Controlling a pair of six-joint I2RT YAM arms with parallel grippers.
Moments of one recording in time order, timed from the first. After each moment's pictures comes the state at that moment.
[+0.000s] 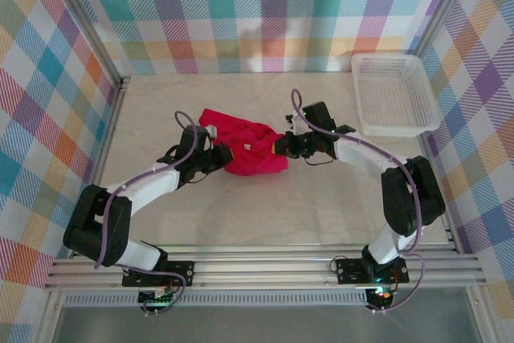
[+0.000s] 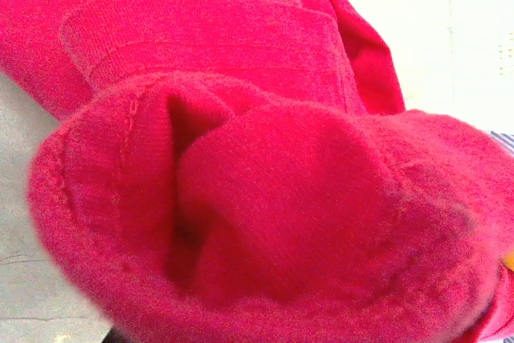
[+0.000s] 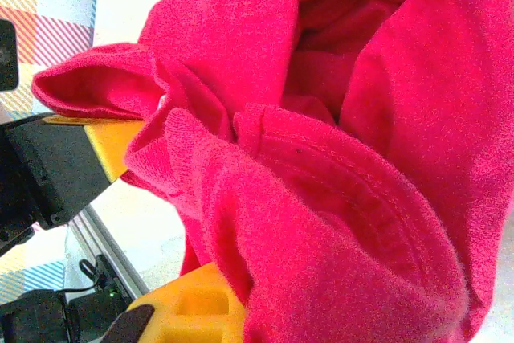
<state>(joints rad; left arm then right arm) -0.40 1.43 0.75 -0.03 0.29 -0.75 0.46 1.65 1.11 -0.33 -0.62 0.51</state>
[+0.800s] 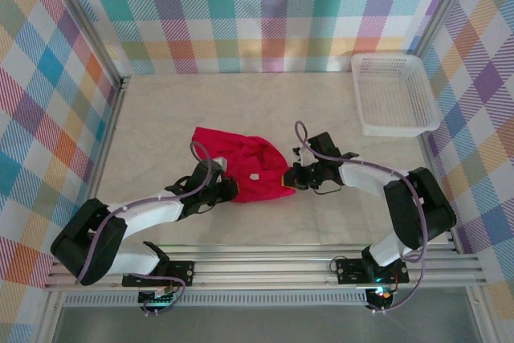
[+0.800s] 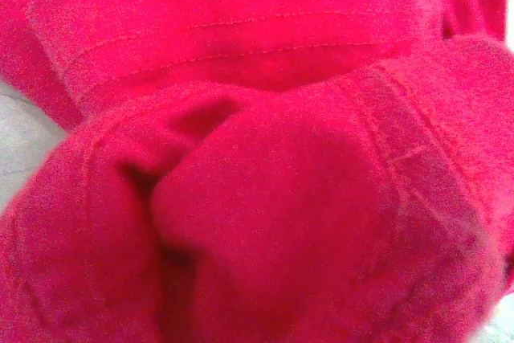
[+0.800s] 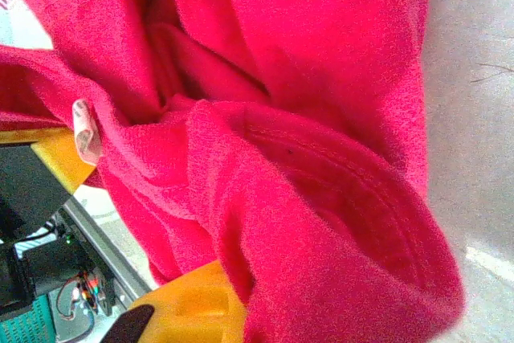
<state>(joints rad) -0.63 1.29 0.49 0.02 0.11 -0.77 0.48 1.54 0.78 -0.28 -0.62 0.55</state>
